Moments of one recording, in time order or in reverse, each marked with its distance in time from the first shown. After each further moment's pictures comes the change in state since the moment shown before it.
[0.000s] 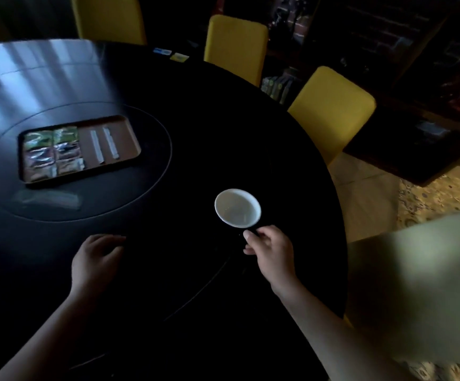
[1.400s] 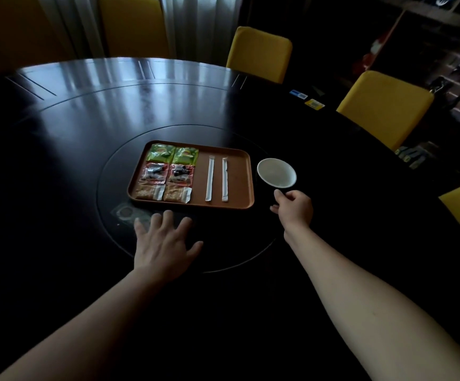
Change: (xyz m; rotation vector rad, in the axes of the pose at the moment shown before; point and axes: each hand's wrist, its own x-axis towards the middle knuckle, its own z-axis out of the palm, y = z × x) left_hand 0.175 -0.041 0.003 0.738 0.049 -0.016; right_hand 0.272 -0.075 0.316 -0.012 -0.140 -0.077
